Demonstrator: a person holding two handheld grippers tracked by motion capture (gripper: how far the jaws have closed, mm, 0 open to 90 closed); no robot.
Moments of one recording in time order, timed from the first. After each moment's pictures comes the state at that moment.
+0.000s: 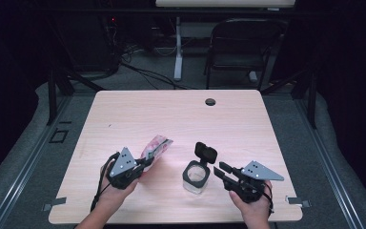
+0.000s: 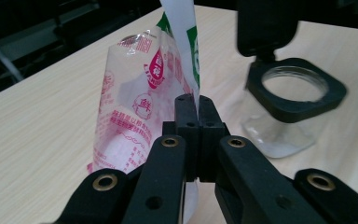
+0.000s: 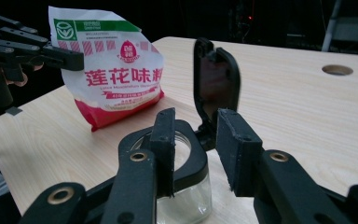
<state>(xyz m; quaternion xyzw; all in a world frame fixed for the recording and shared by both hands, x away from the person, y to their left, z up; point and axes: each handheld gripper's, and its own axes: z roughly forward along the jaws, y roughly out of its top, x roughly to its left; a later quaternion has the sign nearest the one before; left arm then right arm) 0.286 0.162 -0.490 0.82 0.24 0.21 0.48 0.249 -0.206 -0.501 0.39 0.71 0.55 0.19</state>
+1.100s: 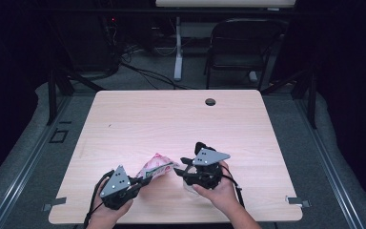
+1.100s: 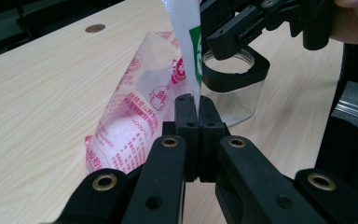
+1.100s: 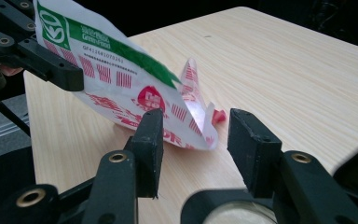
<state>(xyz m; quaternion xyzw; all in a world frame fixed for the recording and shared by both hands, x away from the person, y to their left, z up) 0.245 0.175 -0.498 0.82 0.24 0.17 0.49 0.297 -0.109 -0.498 0.26 0.81 0.51 0.13</state>
